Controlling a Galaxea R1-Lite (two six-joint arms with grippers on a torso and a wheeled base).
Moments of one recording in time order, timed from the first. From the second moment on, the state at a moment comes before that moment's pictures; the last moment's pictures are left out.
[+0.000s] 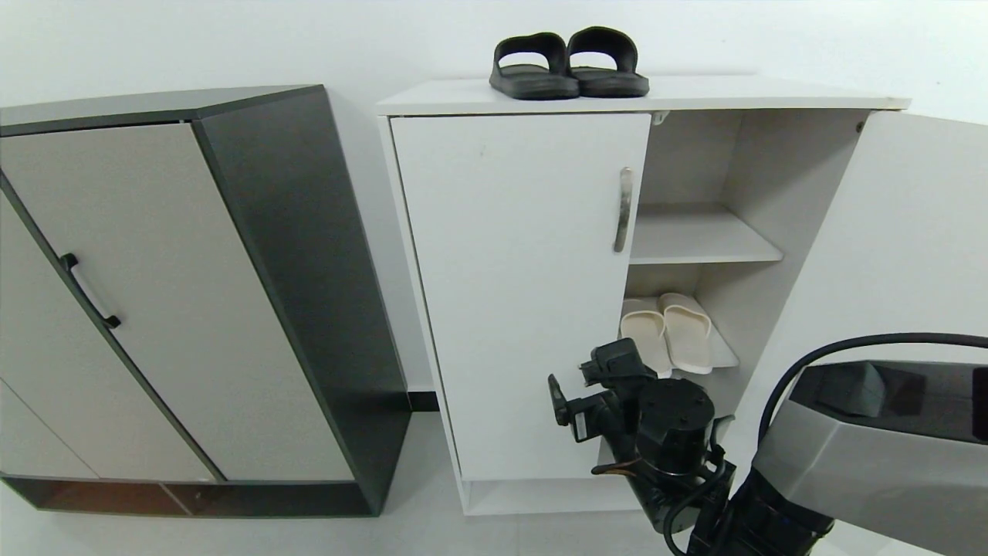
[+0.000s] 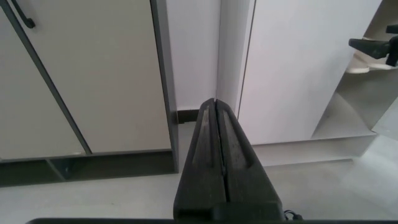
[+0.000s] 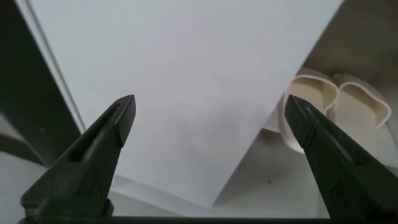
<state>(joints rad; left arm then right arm) 0.00 0.00 0.00 0.00 -0.02 0.01 0.79 2.23 -0.74 -1.48 -0.53 -0.11</state>
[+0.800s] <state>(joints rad) 0.00 0.00 0.00 0.00 -0.02 0.01 0.80 2.21 -0.66 -1.57 -0.37 -0.12</state>
